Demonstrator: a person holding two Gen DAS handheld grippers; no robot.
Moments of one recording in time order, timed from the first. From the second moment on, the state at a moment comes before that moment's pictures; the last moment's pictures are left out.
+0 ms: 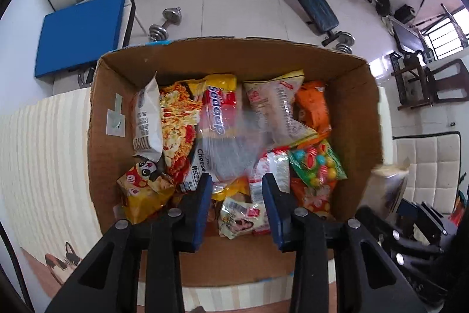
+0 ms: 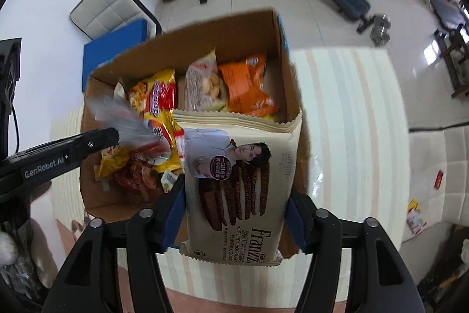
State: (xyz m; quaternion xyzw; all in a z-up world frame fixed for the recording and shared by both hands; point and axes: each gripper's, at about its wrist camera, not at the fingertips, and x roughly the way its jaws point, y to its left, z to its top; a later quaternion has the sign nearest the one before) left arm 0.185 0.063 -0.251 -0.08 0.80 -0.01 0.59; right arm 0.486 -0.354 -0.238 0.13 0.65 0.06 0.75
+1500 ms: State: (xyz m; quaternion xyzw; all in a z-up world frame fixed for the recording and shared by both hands) left arm 0.027 0.050 -0.031 -0.03 0.66 0.05 0.75; right arm 0.293 -0.340 -0.094 0.06 0.51 0.04 0.86
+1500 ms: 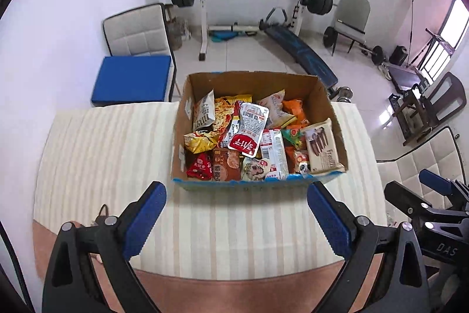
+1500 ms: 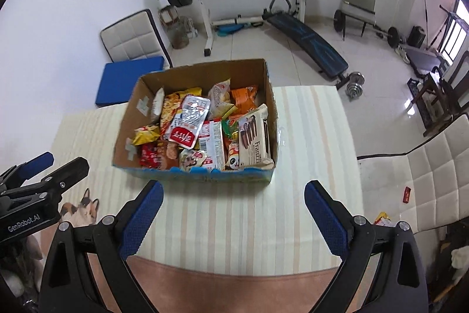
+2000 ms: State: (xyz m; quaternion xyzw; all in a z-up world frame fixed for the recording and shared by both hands) left arm -0.031 0.033 0.070 -0.02 0.60 0.05 0.80; right arm 0.170 -0.335 0.008 0.03 0.43 0.05 0.90
